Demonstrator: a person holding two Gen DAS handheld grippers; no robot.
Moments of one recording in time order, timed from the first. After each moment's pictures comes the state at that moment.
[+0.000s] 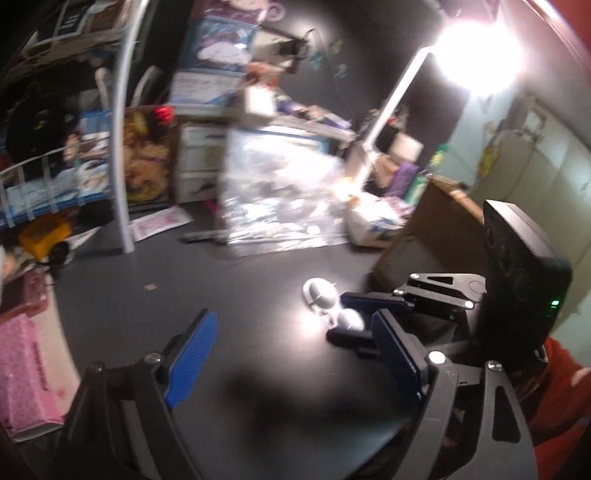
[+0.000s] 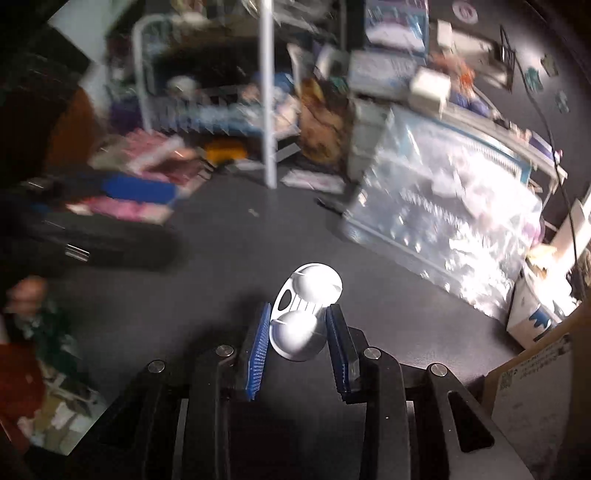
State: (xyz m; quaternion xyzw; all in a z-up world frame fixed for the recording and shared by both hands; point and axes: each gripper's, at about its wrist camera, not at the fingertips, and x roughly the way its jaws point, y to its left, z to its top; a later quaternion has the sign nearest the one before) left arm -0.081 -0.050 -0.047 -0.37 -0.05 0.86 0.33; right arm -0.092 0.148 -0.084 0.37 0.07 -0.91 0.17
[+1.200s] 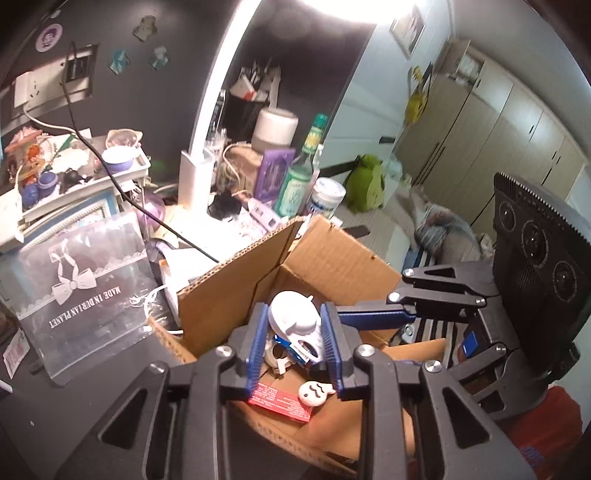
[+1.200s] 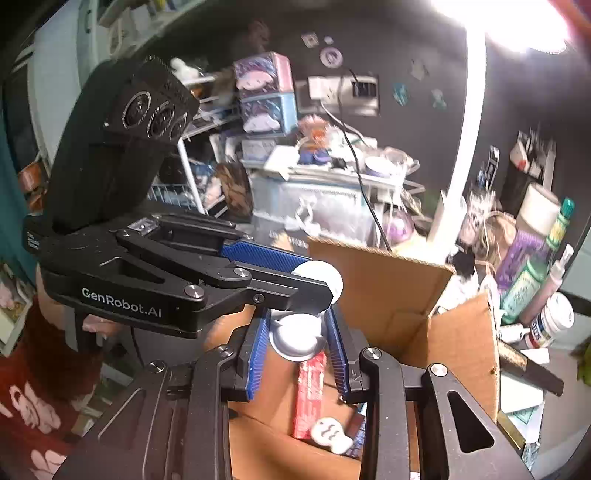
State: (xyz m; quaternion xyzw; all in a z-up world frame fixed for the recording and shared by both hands) left arm -0.112 0.215 0.044 -0.41 0.04 0.79 0.46; right arm -0.018 0.352 0.034 0.37 0.00 -0.92 0.12
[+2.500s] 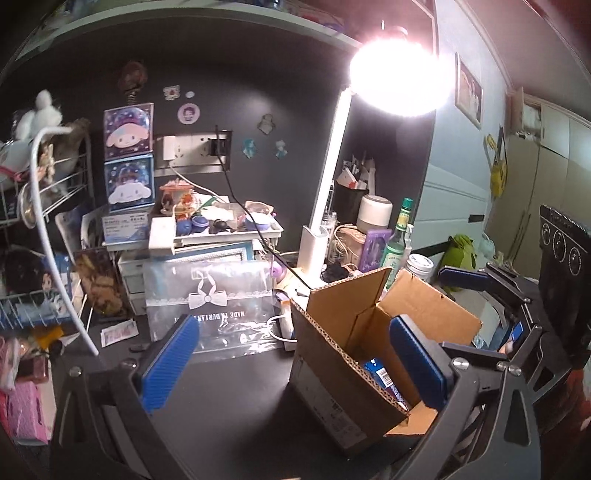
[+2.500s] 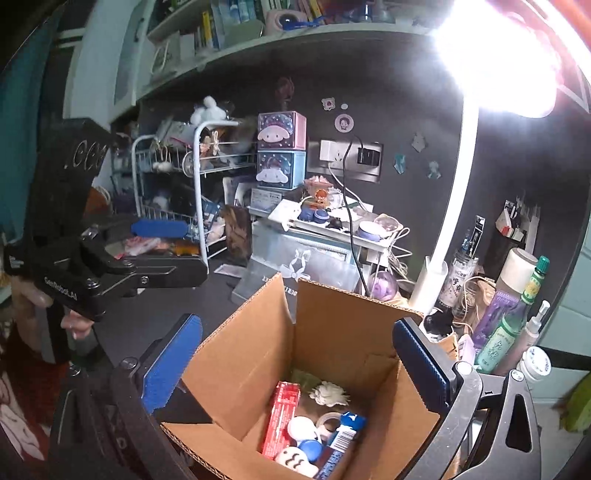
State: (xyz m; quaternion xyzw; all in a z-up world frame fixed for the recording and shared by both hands) left arm -0.031 0.123 0.058 -0.24 0.00 0.94 0.26; right arm 0.025 0.347 0.045 0.23 0.06 -0.97 0.12
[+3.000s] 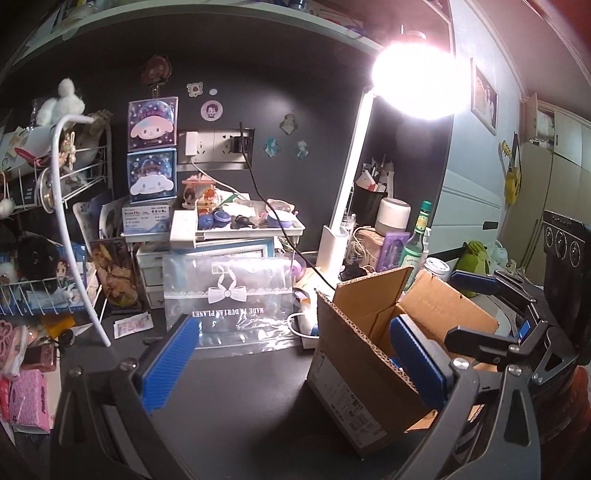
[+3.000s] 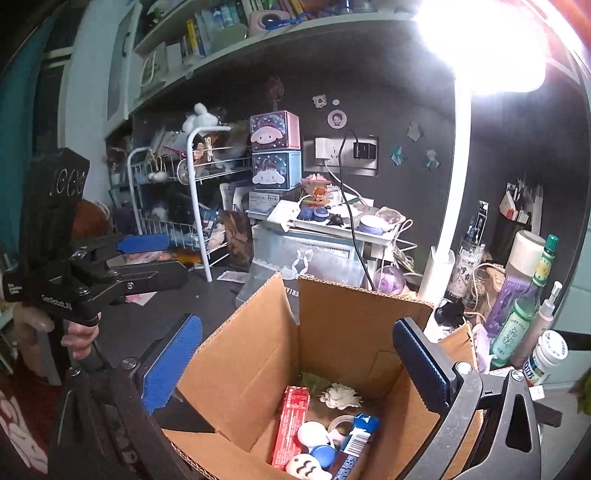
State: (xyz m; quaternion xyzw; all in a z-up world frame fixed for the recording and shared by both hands) left arm -0.032 0.109 0.049 -0.24 -0.01 0.94 0.23; right arm 0.016 0.355 0.035 0.23 0.02 -0.97 0.13
